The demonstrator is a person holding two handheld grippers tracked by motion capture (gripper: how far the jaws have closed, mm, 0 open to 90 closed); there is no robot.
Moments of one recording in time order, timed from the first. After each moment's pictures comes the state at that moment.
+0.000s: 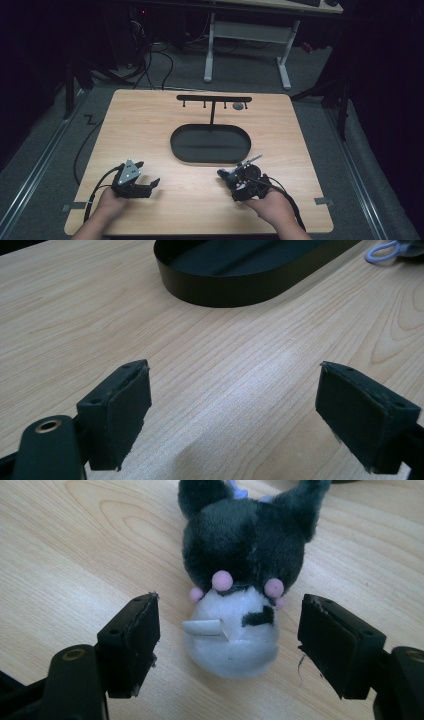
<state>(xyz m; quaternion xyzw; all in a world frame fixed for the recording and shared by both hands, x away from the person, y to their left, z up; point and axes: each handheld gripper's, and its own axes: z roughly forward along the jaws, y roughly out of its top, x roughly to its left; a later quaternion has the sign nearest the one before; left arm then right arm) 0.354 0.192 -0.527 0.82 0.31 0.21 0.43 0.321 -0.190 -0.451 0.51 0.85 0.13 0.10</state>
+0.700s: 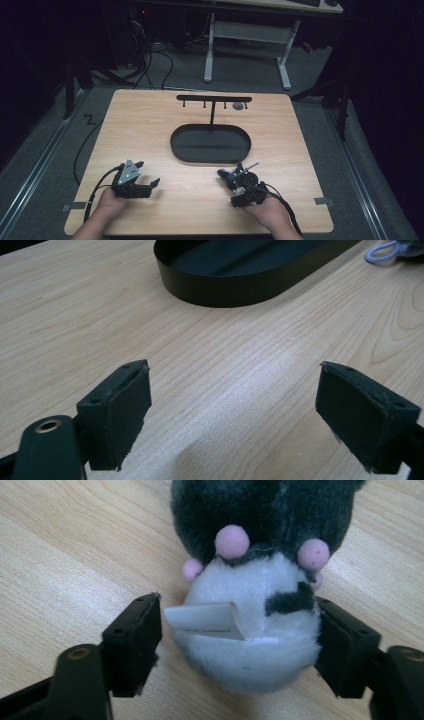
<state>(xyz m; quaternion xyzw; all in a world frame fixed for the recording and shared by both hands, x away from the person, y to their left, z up) 0.354 0.192 -0.527 0.82 0.31 0.21 0.43 0.319 -0.192 -0.488 0.52 0.84 0.12 0.07</state>
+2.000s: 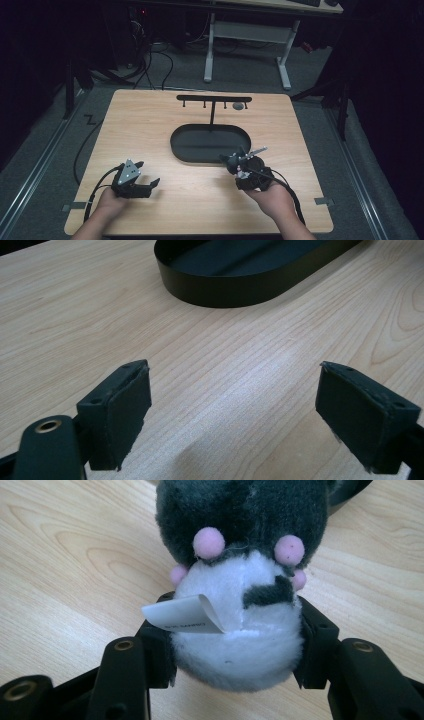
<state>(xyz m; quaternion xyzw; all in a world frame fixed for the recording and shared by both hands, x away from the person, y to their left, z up) 0.354 0.192 -0.527 0.82 0.31 0.21 0.44 0.333 -0.195 -0.433 0.52 0.83 0.16 0.13</state>
